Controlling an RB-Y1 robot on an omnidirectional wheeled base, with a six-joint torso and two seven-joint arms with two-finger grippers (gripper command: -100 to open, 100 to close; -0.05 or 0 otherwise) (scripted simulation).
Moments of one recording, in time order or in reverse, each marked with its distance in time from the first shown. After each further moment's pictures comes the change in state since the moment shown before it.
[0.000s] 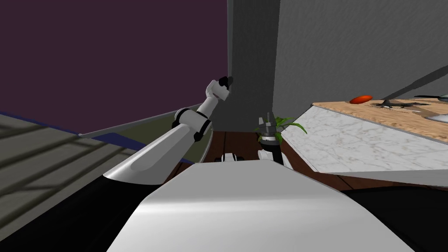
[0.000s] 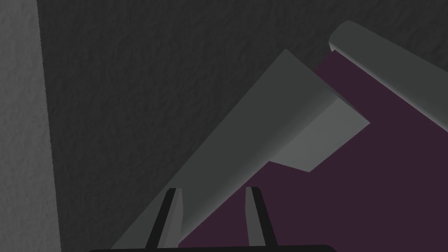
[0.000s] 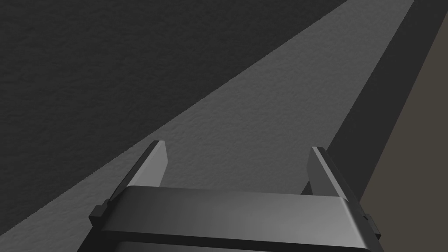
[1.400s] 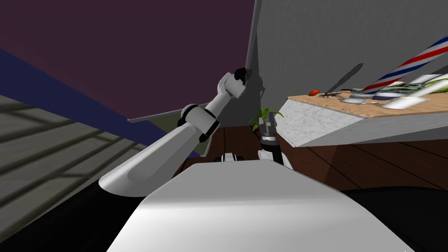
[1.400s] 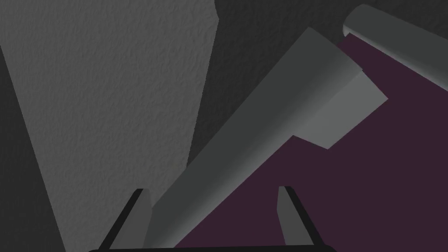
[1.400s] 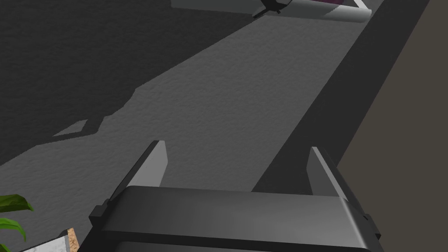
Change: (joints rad) left arm -0.113 -0.139 -0.057 0.009 0.105 0.001 -0.012; right arm 0.000 0.000 0.000 0.000 0.000 0.000 0.000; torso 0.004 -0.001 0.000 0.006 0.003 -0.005
